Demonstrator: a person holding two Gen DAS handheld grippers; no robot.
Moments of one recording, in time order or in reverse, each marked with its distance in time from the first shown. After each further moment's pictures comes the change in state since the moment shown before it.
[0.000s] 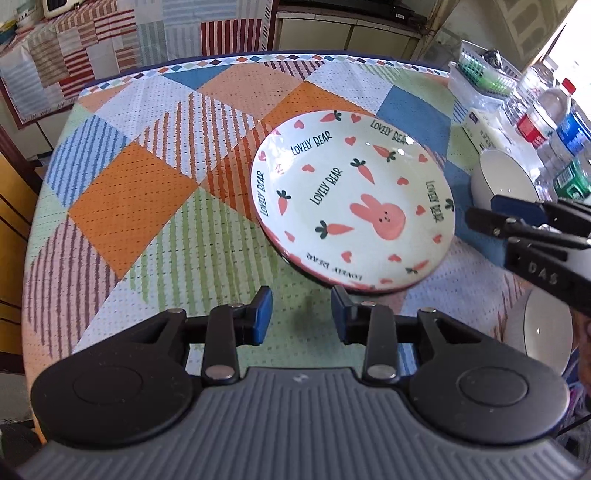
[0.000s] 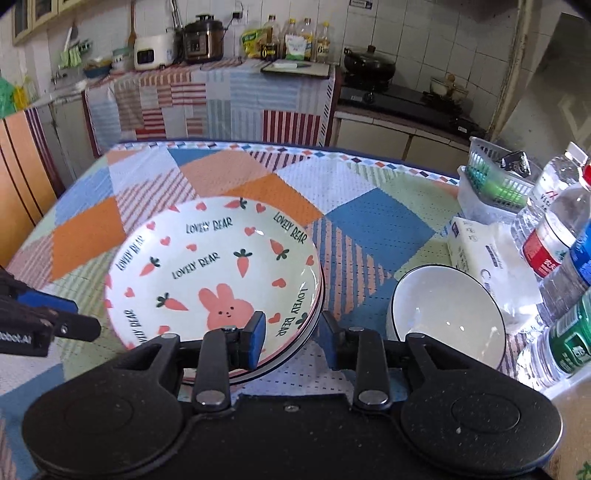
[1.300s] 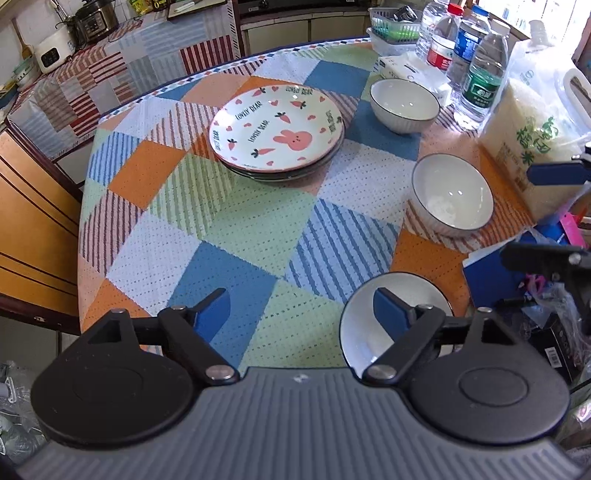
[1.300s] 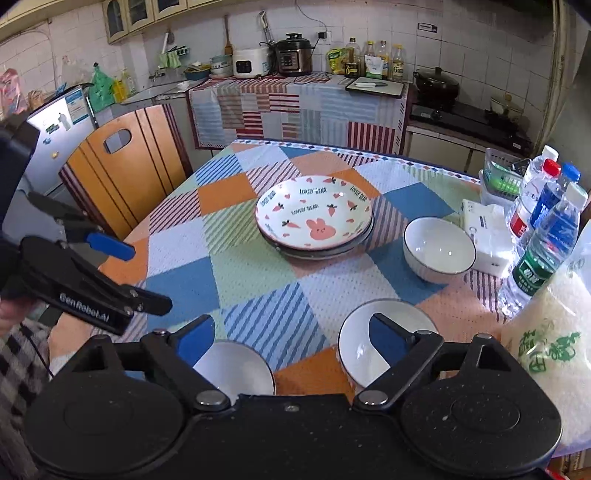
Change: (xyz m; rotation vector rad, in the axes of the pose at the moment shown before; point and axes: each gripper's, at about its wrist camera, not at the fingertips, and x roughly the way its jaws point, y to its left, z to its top) left arm -0.139 -0.100 -0.119 0.184 0.015 0.084; right arm -0.193 -0.023 -0.099 -0.121 0.015 0.276
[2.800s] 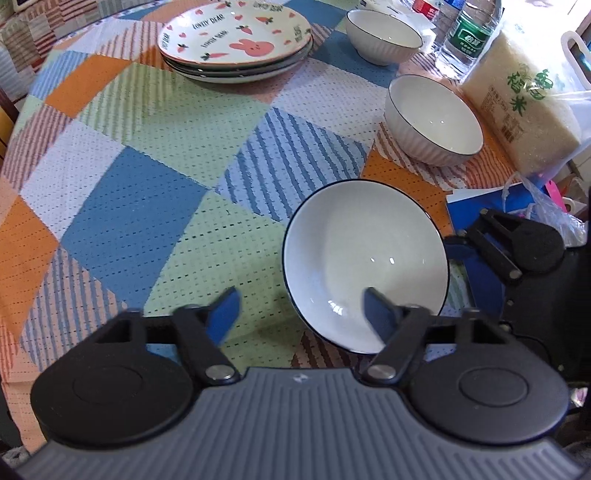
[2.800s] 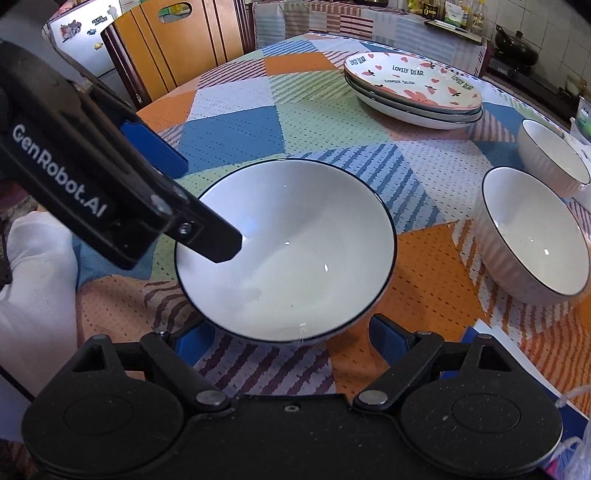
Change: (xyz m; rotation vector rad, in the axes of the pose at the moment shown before) left arm 0.079 -0.016 -0.061 -0.089 0.094 -0.173; right arm 0.111 0.053 -0.102 -0.181 0.192 0.092
